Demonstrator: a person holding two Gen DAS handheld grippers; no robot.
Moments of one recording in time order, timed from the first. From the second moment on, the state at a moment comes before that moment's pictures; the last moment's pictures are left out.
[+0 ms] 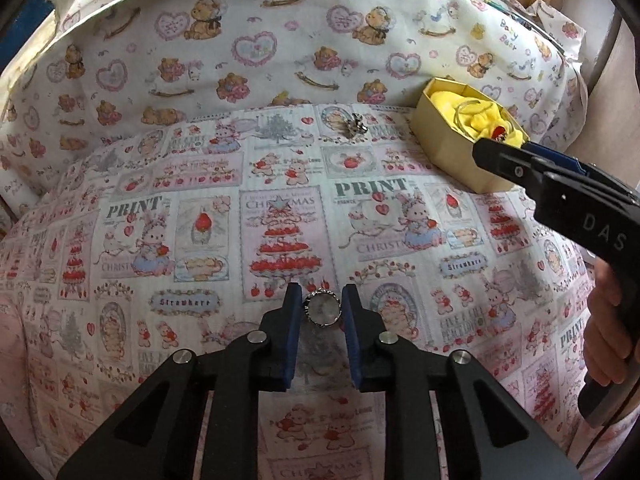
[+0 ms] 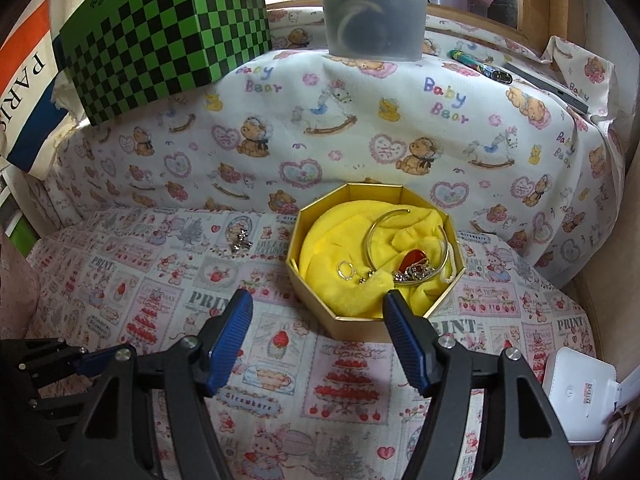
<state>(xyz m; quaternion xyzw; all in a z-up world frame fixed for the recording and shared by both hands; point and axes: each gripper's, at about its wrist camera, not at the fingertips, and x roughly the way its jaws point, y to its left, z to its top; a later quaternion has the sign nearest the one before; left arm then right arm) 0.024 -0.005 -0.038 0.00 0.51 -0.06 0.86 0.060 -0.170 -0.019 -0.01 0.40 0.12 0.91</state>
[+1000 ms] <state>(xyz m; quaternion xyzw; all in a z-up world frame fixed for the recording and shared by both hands) 0.029 -0.002 -0.042 0.01 0.50 -0.05 0.87 0.061 -0.171 -0.020 0.00 0.41 0.11 0.91</state>
